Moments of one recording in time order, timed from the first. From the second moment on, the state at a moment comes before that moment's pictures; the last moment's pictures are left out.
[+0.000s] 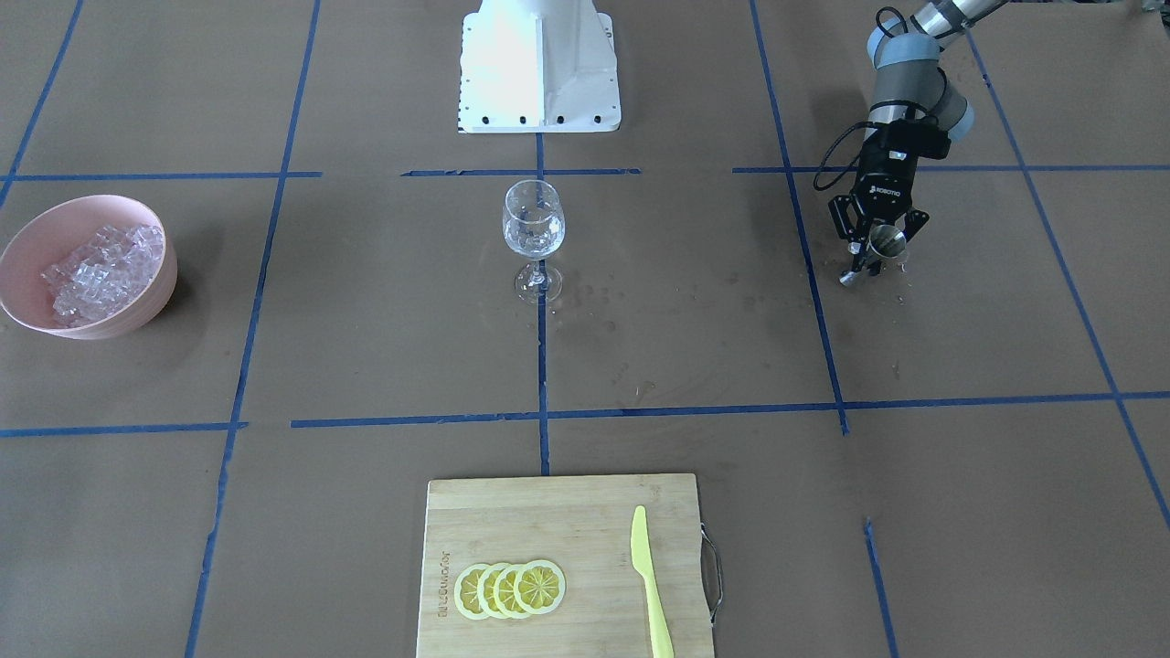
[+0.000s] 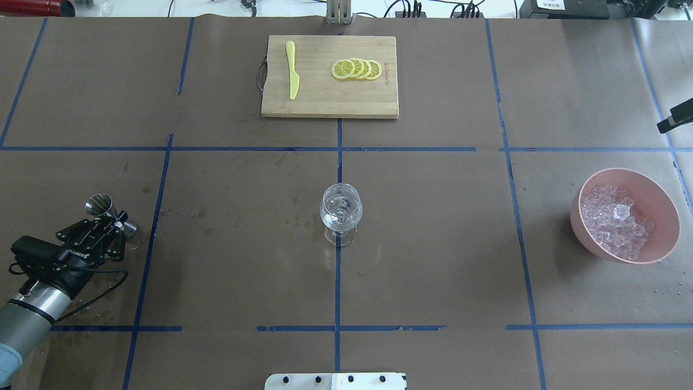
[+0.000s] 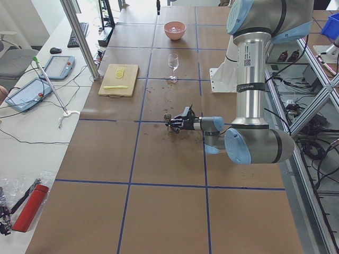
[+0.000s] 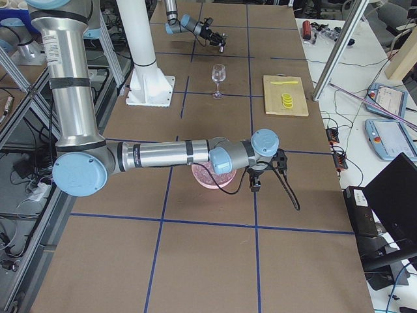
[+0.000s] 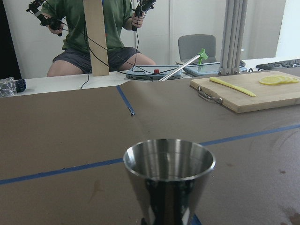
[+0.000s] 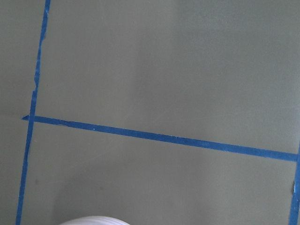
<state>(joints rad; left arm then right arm) -0.17 -1.46 -1.47 -3.22 -0.63 -0.83 1.39 -1.46 1.55 -1.35 2.51 0.24</state>
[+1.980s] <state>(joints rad) -0.18 -1.23 -1.66 -3.18 -0.84 -0.81 1.39 -1.46 1.54 -1.35 2.51 0.24</state>
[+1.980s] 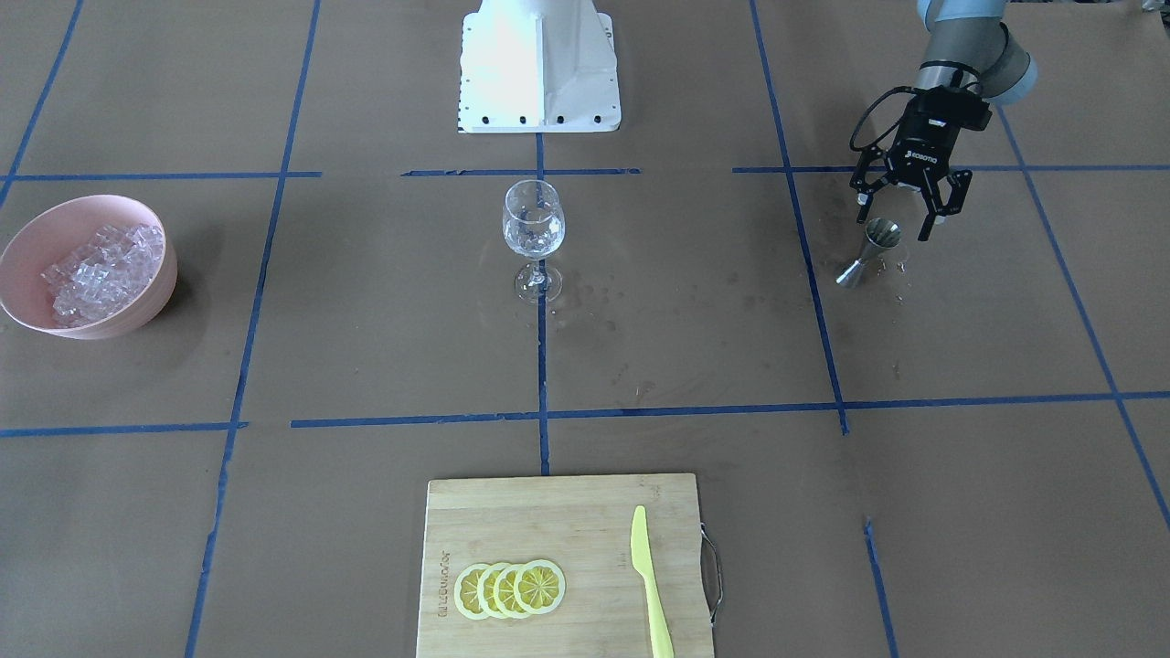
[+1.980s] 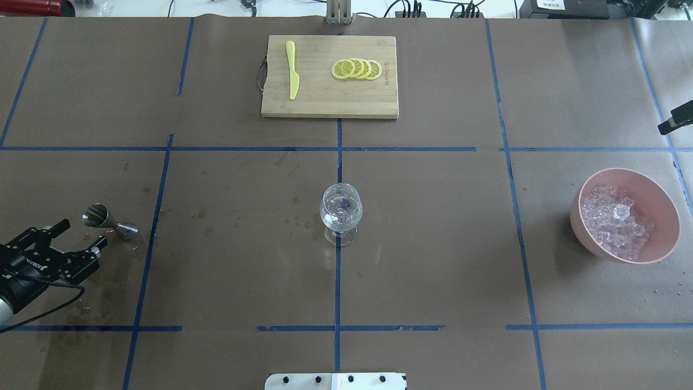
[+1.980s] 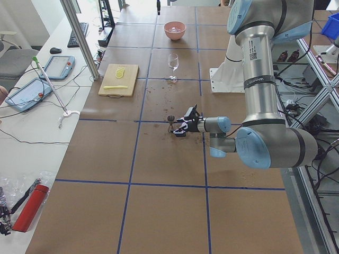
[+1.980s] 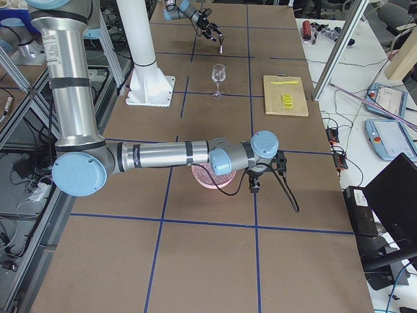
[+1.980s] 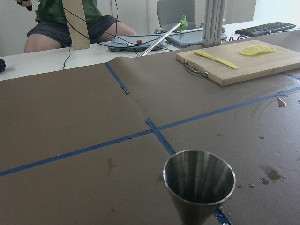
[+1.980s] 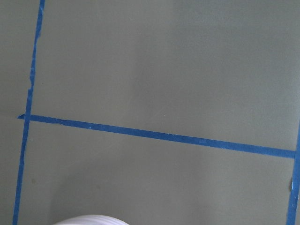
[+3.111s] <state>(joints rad) -0.92 -1.15 -1.80 -3.03 -1.88 -0.59 1.29 -1.65 1.86 -1.28 2.49 0.55</state>
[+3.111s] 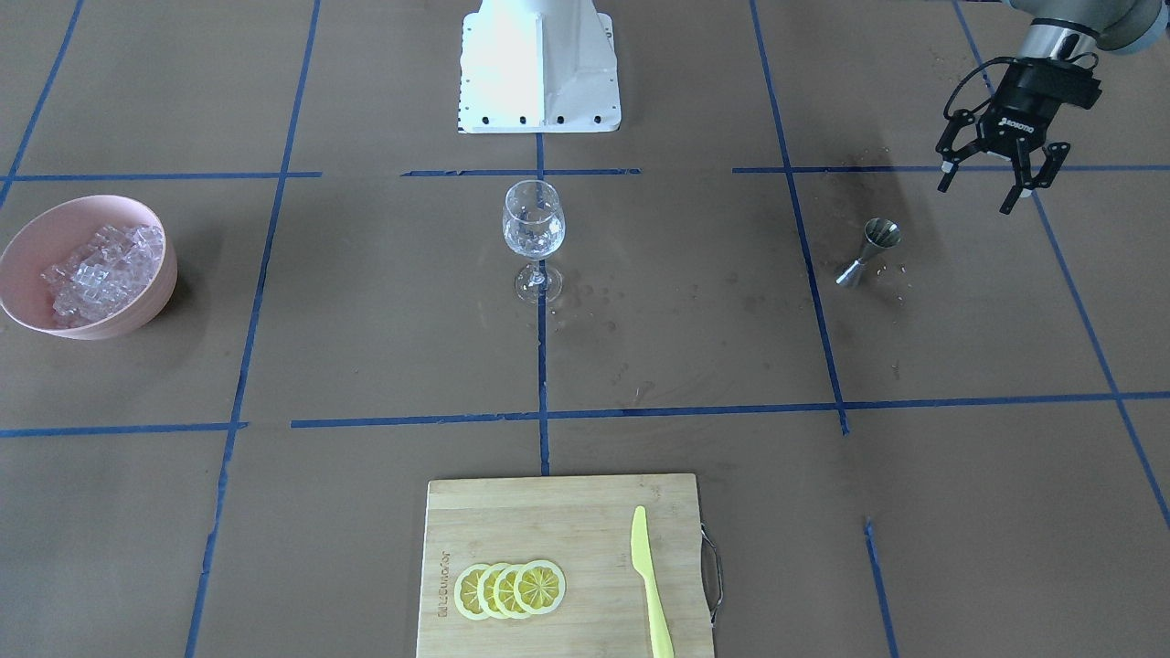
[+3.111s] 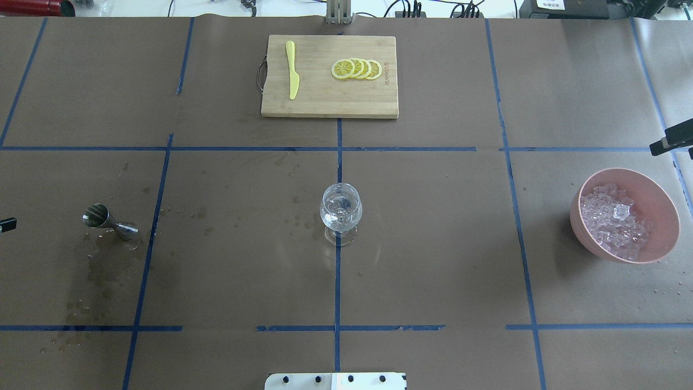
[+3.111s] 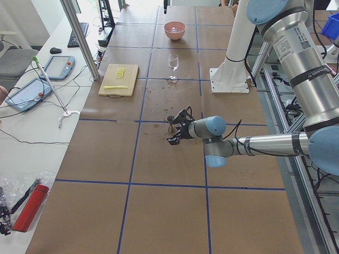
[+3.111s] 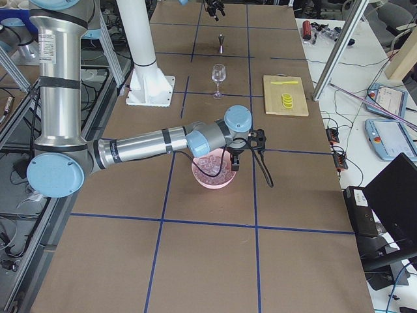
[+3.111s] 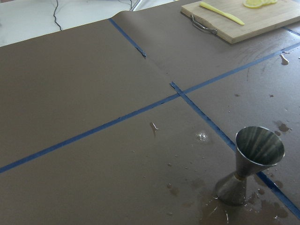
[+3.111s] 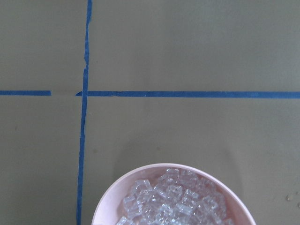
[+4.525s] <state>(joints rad) -1.20 -1.30 -1.81 -2.77 -2.19 -0.67 0.98 -1.76 1.85 -1.07 2.17 1.05</state>
